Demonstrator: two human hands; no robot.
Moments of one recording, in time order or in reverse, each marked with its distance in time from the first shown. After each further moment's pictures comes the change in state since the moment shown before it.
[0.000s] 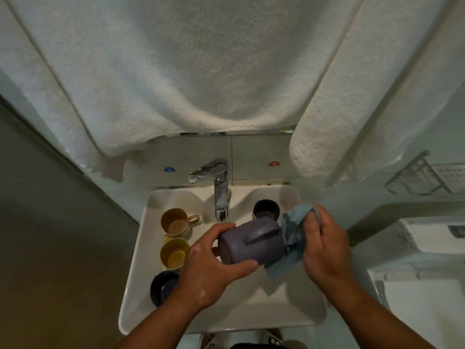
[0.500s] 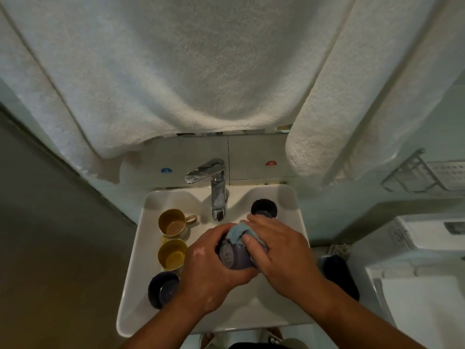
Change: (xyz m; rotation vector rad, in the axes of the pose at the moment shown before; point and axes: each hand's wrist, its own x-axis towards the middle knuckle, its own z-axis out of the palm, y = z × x) left_hand -0.003 -0.001 0.008 0.148 0.080 0.176; right_hand -0.017 -0.031 0.030 -0.402 -0.419 -0.208
